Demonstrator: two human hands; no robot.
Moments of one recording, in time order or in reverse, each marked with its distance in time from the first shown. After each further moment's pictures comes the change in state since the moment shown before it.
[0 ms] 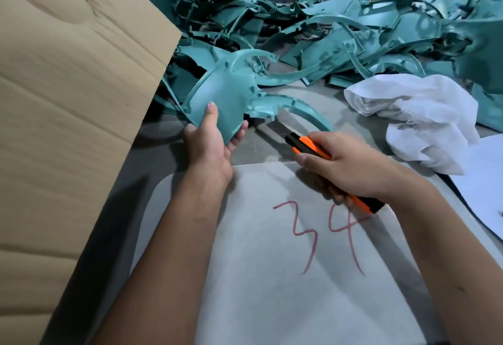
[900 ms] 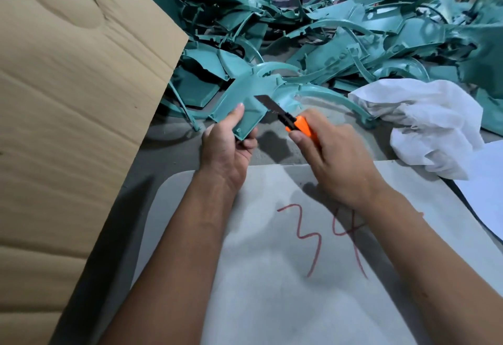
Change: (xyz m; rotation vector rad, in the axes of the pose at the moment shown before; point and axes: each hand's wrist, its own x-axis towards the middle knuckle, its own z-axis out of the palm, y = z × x) left_hand -0.011 0.002 0.003 -0.069 -0.289 -0.136; right_hand 0.013 -0.007 0.027 -0.328 0.506 -0.497
